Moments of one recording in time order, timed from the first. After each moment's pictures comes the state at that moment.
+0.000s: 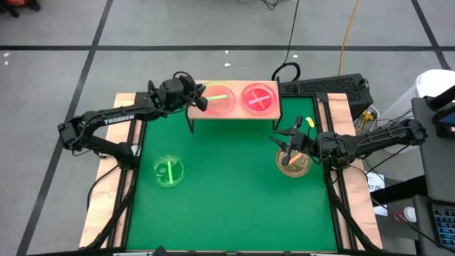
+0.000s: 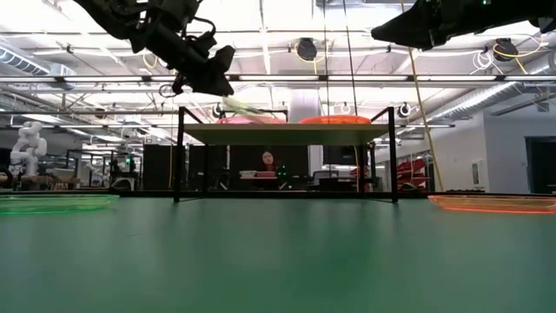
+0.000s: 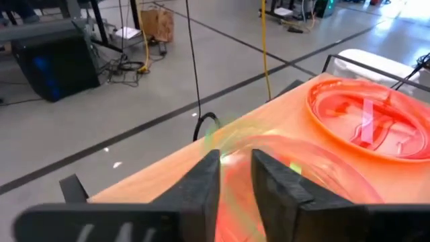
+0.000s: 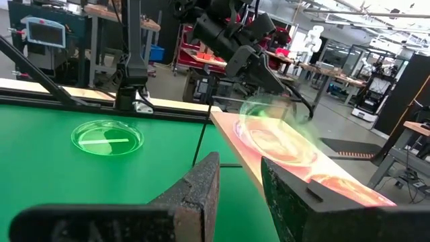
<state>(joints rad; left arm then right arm) 0.54 1.31 0.89 0.11 -0.25 -0.14 0.17 0.79 0.41 0.33 0.52 -0.22</state>
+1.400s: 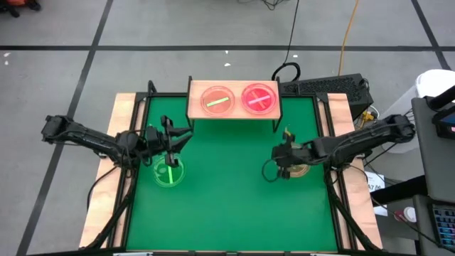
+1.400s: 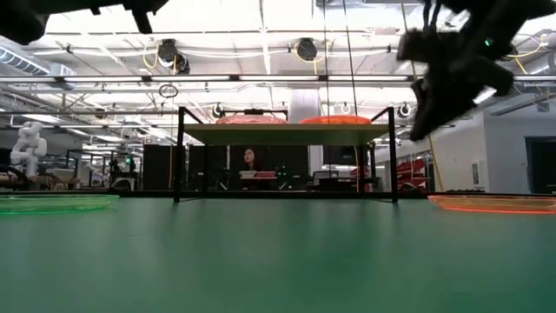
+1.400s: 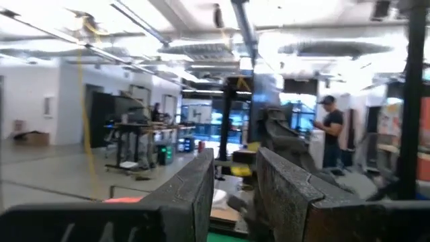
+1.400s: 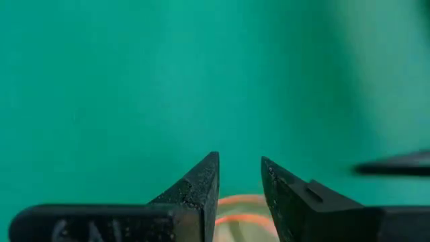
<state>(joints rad) -0.18 0.92 0.36 0.98 -0.39 0.10 0.20 1.17 0.68 -0.57 0.38 0.23</state>
